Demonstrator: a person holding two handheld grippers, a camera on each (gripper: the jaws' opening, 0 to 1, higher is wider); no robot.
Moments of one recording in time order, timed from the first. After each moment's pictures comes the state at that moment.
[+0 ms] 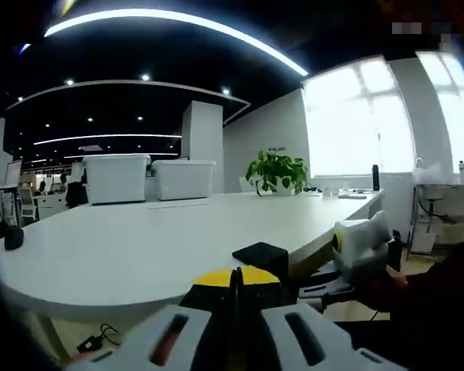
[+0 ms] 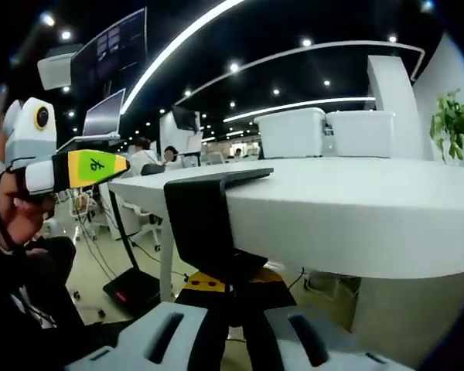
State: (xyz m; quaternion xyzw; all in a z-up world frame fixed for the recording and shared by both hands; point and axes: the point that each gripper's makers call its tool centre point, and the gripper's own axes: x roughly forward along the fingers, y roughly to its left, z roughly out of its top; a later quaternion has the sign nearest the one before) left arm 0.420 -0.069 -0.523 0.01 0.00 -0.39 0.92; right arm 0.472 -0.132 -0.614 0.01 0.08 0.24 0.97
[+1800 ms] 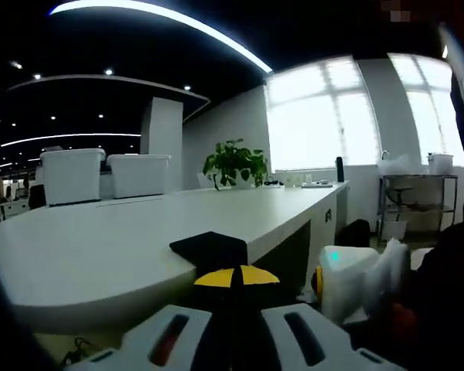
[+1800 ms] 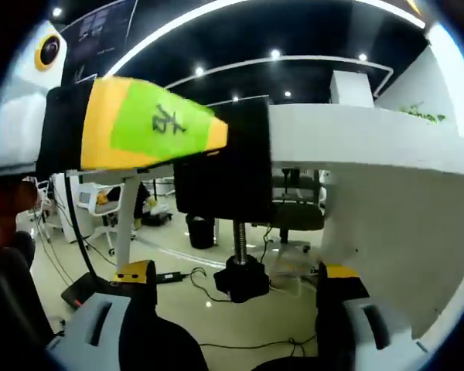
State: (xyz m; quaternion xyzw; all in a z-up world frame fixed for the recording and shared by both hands) left arm 0.416 -0.131 -0.558 0.02 0.00 -0.49 0.87; right arm 0.471 -0.129 -0.652 -0.02 0.07 0.08 0.99
